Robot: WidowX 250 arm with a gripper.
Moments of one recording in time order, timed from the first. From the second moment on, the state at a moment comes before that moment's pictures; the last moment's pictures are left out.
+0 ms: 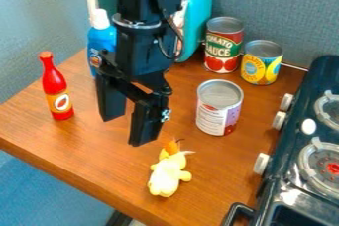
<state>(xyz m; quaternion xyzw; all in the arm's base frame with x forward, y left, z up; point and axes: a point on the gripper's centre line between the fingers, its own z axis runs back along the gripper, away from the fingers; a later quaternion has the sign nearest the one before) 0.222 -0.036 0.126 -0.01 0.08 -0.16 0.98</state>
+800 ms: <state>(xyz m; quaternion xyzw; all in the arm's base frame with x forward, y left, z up) 0.236 -0.043 0.069 -0.03 0.00 -0.14 0.99</state>
